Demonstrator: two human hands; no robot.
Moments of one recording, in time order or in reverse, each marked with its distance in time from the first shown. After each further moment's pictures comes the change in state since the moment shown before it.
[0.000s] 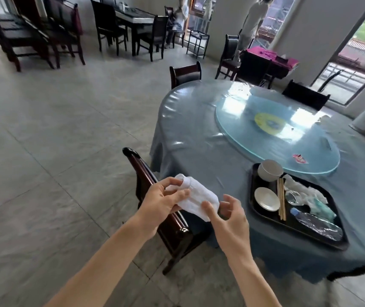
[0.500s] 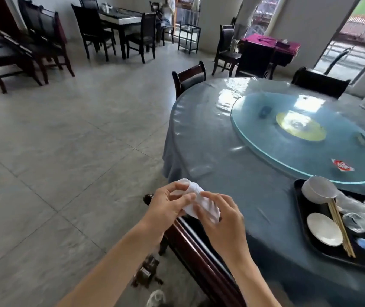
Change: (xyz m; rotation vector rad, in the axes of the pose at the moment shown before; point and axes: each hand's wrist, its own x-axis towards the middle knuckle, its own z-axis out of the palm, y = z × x) left_hand 0.195 0.068 -0.134 0.080 0.025 -0.045; right_hand 0.153 -0.064 0.194 -0.194 0.029 -0.321
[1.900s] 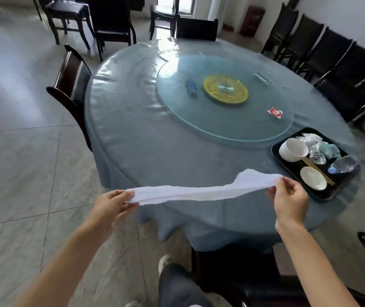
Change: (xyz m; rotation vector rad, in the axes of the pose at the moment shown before) left_hand 0.542 0.147 -0.183 0.271 -0.338 -0.502; right_hand 0.307 0.005 0.115 0.203 1.298 0.864
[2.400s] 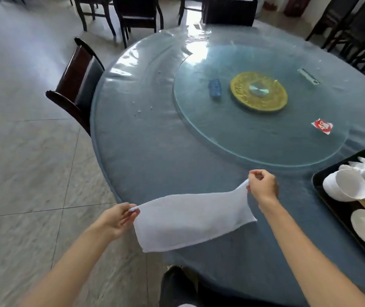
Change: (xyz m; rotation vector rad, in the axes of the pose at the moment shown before) left_hand 0.166 0.016 0.043 -0.237 0.226 -0.394; right_hand 0.171 0.044 0.211 -0.463 -0.370 0.054
